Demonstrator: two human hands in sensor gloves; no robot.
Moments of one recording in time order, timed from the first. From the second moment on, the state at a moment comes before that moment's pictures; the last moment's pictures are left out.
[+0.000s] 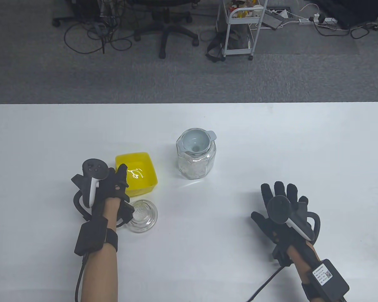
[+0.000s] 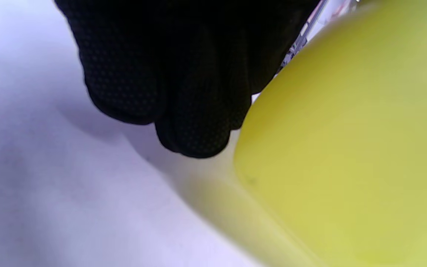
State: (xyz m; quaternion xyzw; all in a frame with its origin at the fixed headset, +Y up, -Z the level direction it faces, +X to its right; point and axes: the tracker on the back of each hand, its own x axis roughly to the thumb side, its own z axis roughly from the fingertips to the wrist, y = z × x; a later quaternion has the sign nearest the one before) left_hand -0.276 -0.737 -0.296 -0.12 0.27 0.26 0.92; right_hand 0.239 -0.749 -0.218 -0.03 0.10 0.99 0.07
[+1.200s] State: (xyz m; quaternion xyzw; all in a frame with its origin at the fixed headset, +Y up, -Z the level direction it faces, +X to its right) left_hand -0.102 -0.651 -0.365 -0.07 0.16 0.15 0.97; right_hand 0.237 -0.746 -0.216 -0.01 0.09 0.99 0.07
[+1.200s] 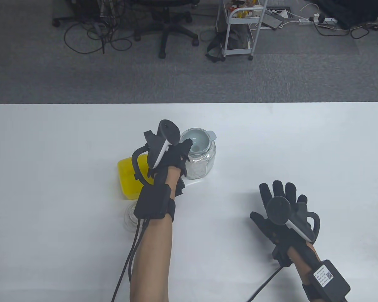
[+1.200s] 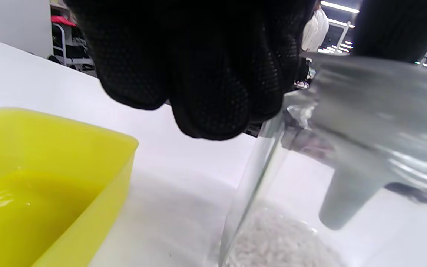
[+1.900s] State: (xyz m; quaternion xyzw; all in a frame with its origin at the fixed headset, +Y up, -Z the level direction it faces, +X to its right) left_hand -0.179 -0.594 -0.286 0.10 0.03 0.34 0.93; right_hand 0.237 -0.742 -0.215 -0.02 0.08 0.99 0.07
